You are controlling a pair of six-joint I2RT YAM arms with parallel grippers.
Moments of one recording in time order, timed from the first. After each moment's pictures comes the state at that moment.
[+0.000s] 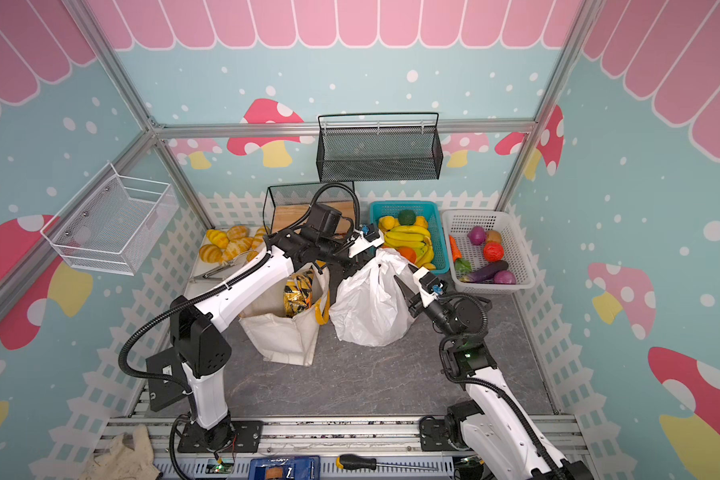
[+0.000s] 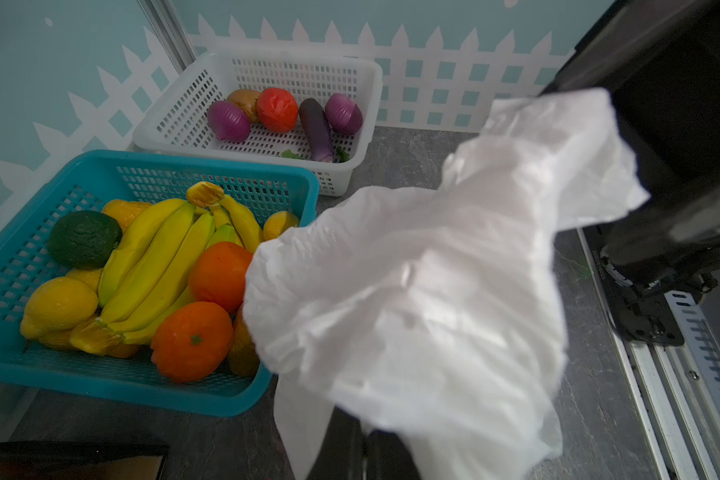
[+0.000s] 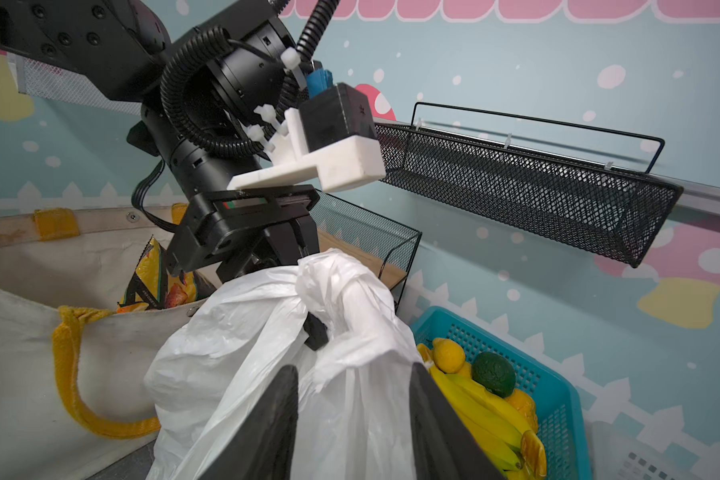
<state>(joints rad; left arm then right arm) -0.63 1.94 1.91 -0.67 0.67 0.52 0.25 0.81 0.47 0.51 -0.43 -0.18</state>
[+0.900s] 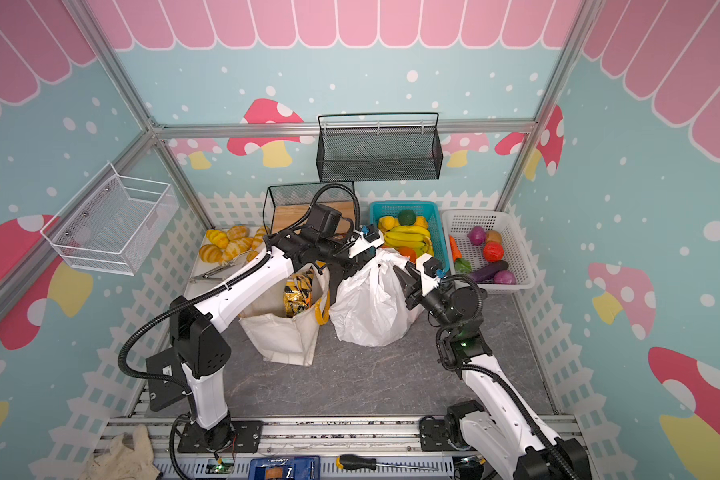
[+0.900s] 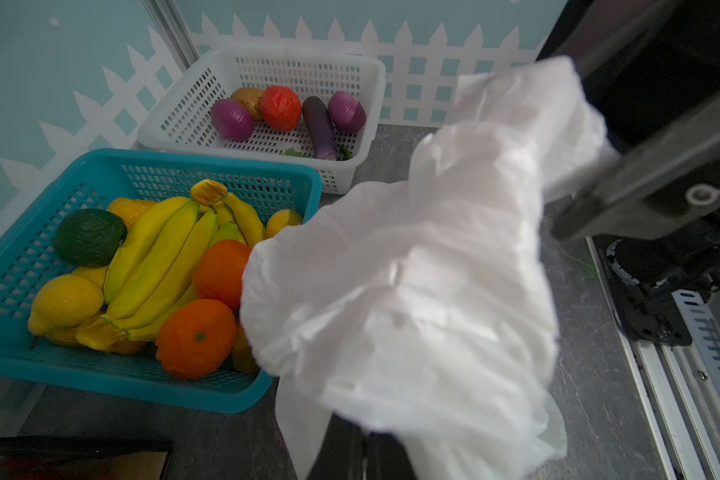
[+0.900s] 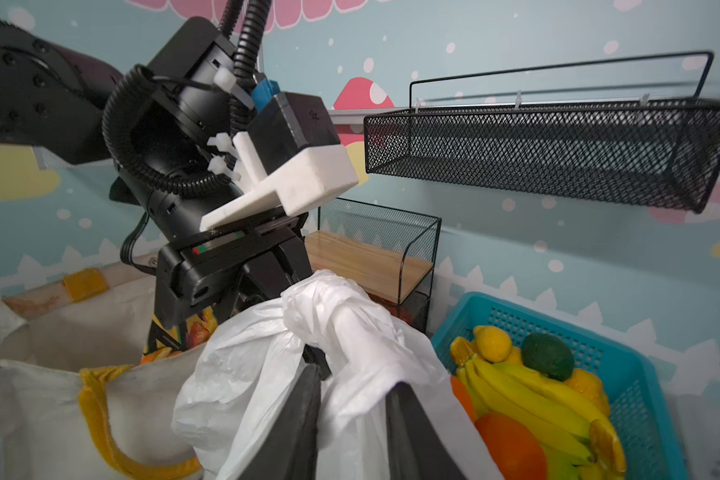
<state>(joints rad) -0.63 1.94 1.90 -0.67 0.66 0.52 0.25 0.93 0.53 0.57 -0.42 0.07</state>
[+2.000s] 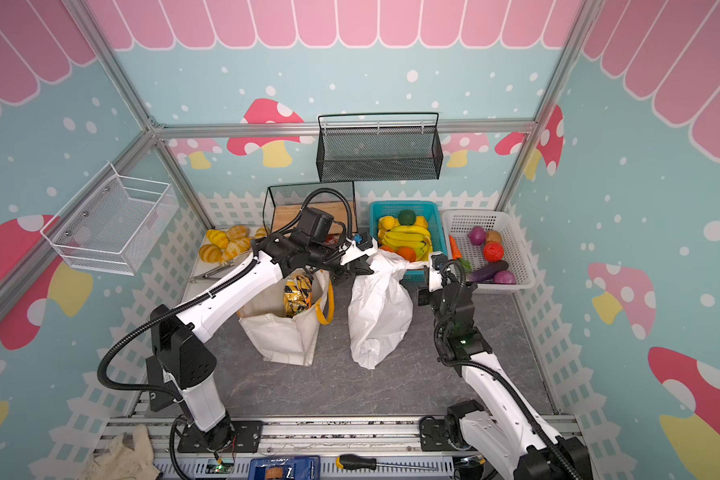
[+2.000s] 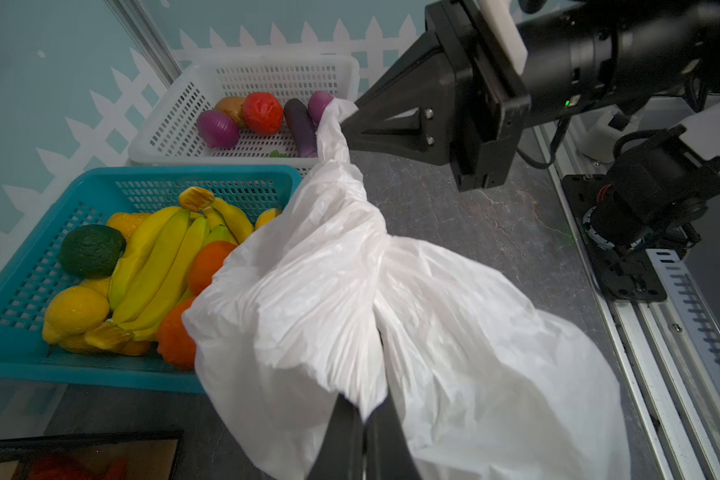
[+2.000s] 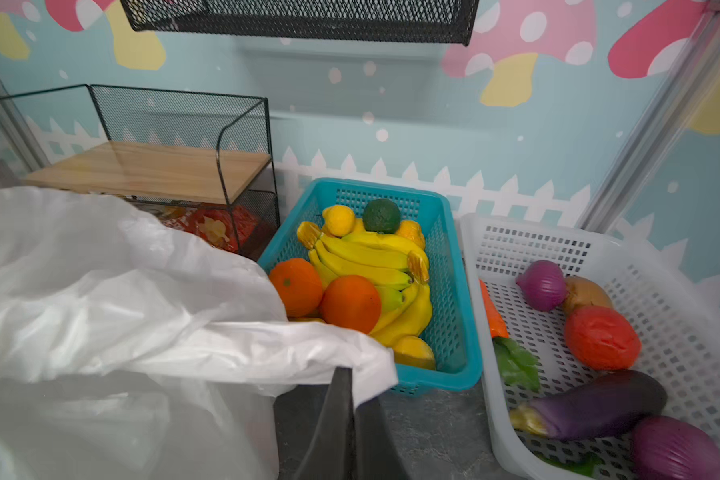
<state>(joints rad) -0.63 1.83 1.80 -0.71 0.68 0.63 0.26 0.95 0.57 0.23 0.12 -0.06</state>
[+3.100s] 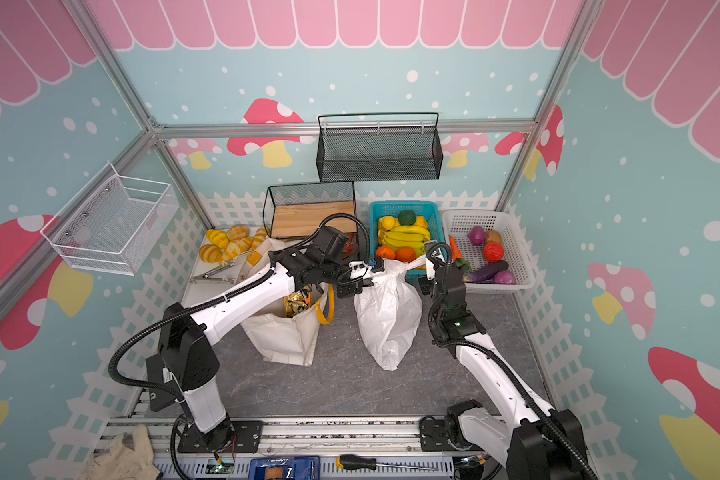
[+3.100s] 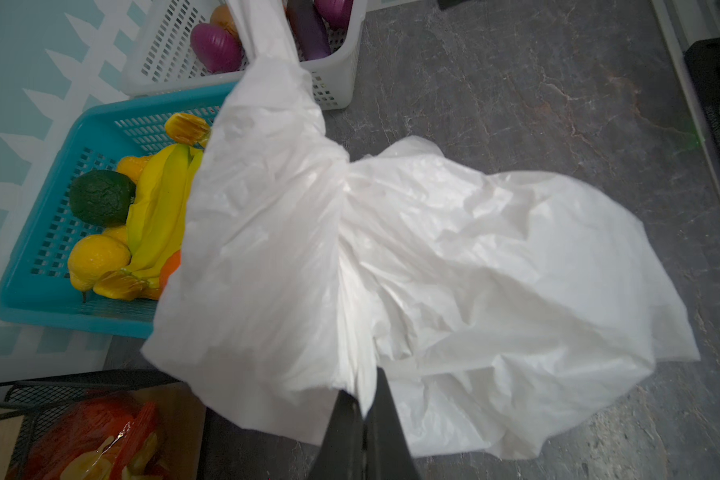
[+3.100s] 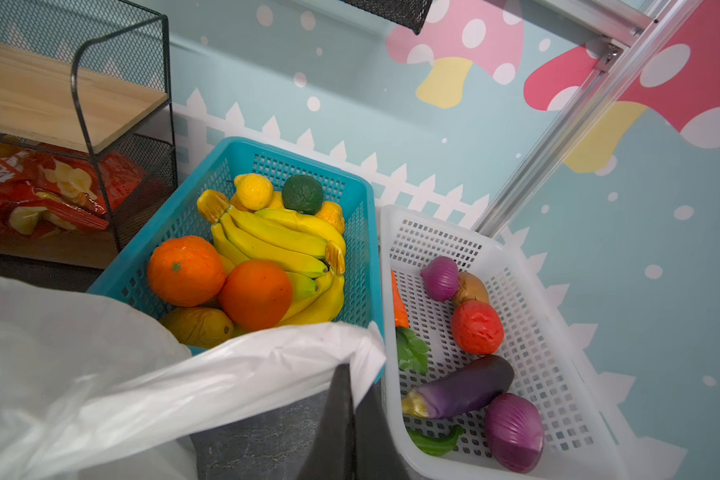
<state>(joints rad) -0.69 1.84 1.68 -0.65 0.42 0.72 0.27 1.07 0.70 0.16 0.32 -0.26</state>
